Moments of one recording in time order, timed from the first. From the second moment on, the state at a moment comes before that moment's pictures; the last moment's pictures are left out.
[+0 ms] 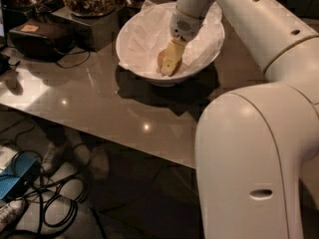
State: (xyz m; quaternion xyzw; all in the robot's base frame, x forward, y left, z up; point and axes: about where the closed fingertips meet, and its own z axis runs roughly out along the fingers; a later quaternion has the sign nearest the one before) arm 0.686 -0.052 0.873 -0.58 0.80 0.10 0.11
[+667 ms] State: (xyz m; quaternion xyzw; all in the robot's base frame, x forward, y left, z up) arm 0.689 -0.050 0.868 -0.59 0.80 0.09 0.10
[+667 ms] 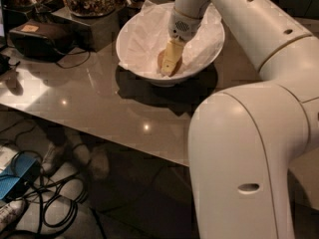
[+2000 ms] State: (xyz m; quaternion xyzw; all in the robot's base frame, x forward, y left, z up) arm 0.705 -0.040 0.871 -0.60 0.79 0.08 0.10
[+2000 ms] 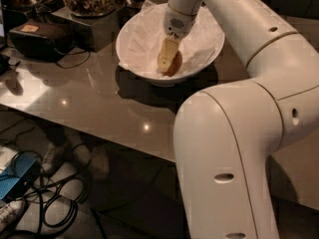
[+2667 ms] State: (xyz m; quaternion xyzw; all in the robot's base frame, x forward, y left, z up) arm 0.700 -0.045 0.860 -0.59 0.79 0.09 0.09
